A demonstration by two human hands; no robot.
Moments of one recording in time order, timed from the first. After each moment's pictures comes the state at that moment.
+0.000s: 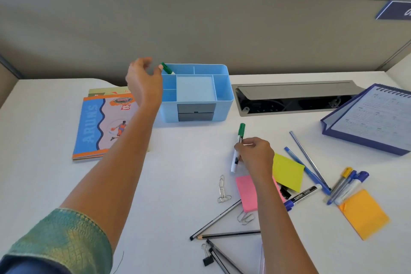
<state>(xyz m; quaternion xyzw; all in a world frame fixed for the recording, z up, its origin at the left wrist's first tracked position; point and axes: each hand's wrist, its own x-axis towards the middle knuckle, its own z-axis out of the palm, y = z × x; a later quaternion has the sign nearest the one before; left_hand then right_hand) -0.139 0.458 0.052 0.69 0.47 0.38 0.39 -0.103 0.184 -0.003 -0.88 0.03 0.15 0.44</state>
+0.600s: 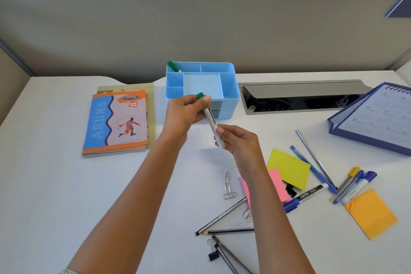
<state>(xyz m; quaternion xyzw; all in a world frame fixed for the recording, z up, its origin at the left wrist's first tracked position) -0.175 0.364 0.053 0.57 0.33 0.19 0.72 -0.128 0.213 0.016 -0.63 -0.06 0.31 0.70</state>
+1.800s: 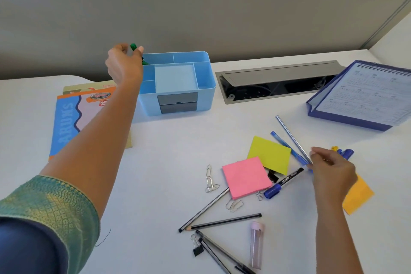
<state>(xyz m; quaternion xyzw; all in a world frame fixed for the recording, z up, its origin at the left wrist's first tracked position) -0.103 0.478 0.046 0.68 0.52 0.34 0.40 -0.084 0.017 -0.006 -0.86 0.13 -0.10 0.49</state>
